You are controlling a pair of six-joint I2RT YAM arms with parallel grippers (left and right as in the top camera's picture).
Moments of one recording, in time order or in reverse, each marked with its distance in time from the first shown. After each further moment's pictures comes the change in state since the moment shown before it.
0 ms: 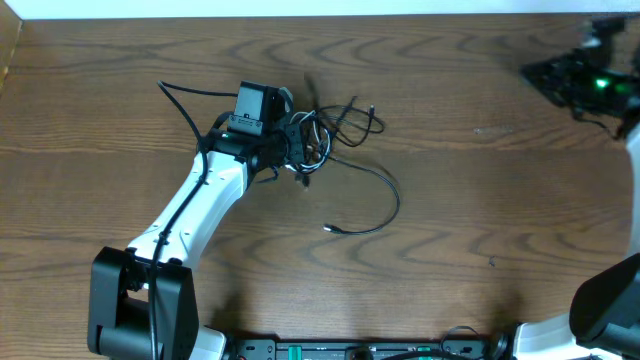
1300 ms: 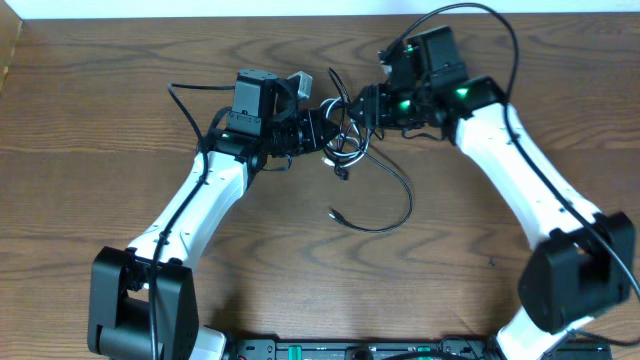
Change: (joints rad) left arm 0.000 0.000 -0.001 0.218 0.417 -0.151; right arm 0.705 0.156 0.000 0.117 0.297 0.056
